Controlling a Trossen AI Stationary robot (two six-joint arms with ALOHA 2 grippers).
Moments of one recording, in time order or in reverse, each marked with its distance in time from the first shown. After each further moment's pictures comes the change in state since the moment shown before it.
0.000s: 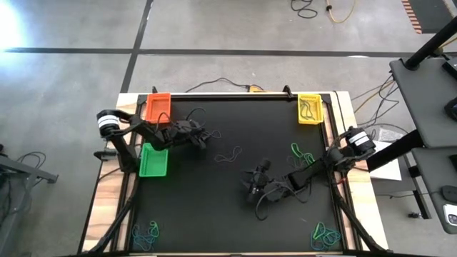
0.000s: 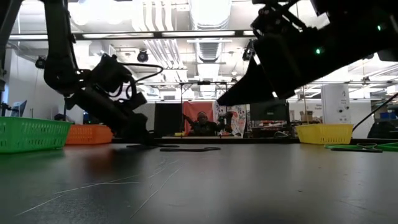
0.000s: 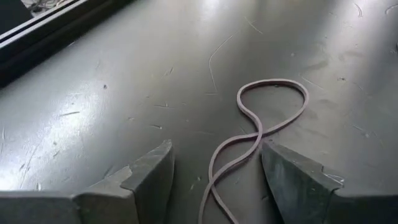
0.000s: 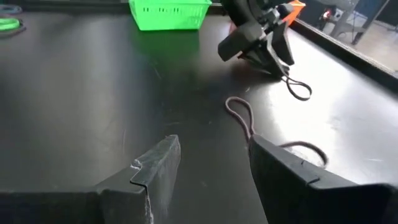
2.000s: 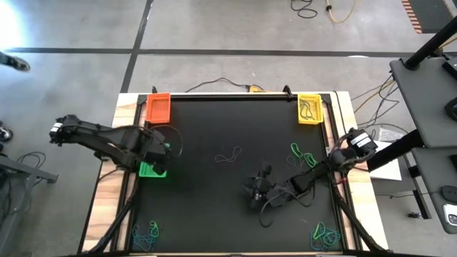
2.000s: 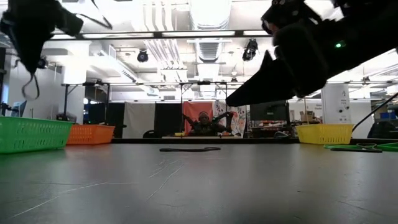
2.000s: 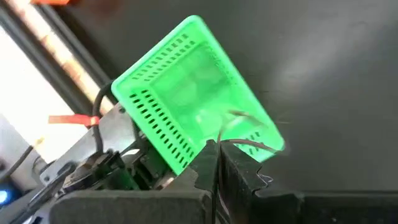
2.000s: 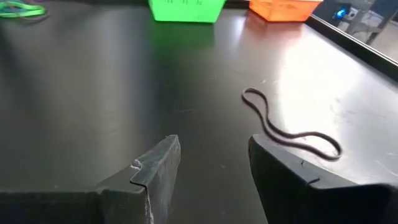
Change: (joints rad) left arm -0.635 -0.640 0.689 -2.379 -0.010 -1.107; right arm 0.062 -0.009 0.000 -0.038 -0.002 0.011
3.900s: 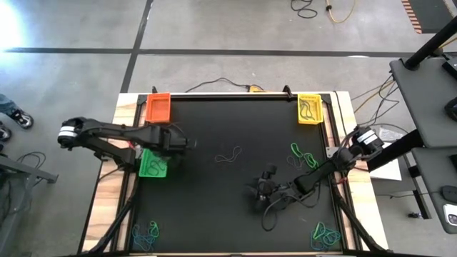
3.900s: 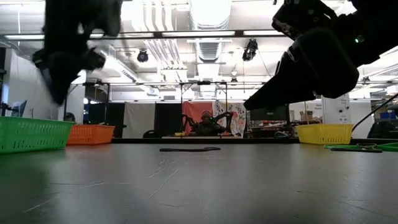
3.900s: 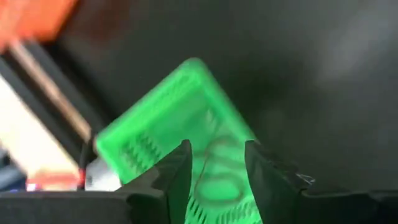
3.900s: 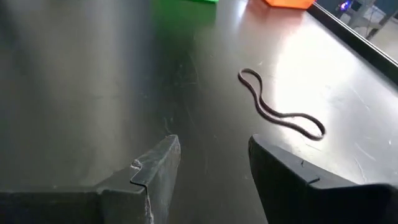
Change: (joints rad) left arm 0.223 0.165 -0.120 0.250 -0.052 0.252; right arm 0.029 -0.075 0.000 -0.221 0.013 0.048
